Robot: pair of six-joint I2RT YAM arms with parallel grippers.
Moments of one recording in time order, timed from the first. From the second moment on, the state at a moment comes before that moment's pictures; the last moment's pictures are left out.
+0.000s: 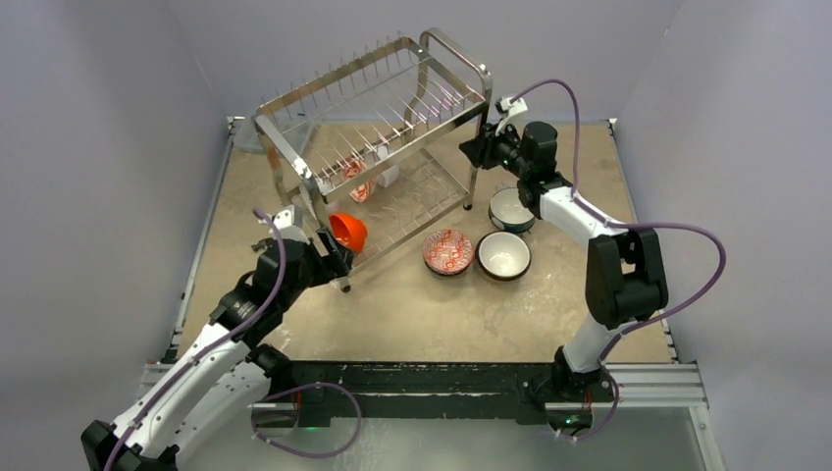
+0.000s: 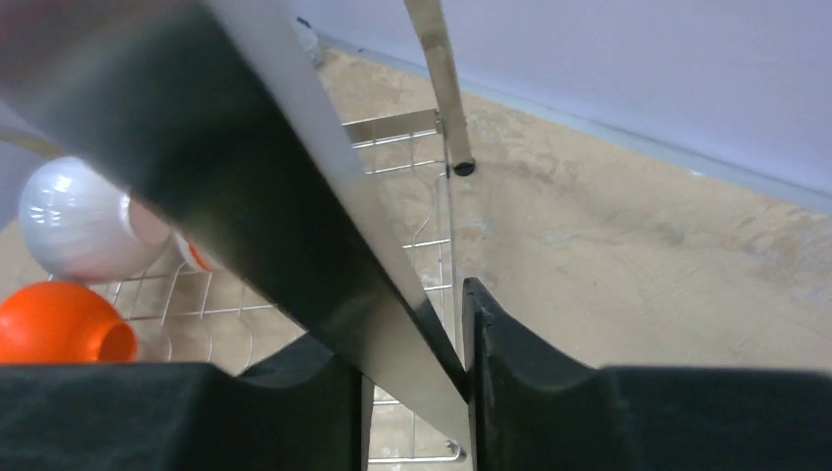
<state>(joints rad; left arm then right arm) -0.55 0.62 0.59 -0.44 -0.21 -0.73 0.24 1.70 1.18 0.36 -0.42 0.25</state>
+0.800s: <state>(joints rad) -0.51 1.02 0.74 -0.41 -0.48 -0.66 0.21 1.34 0.86 0.29 -0.41 0.08</state>
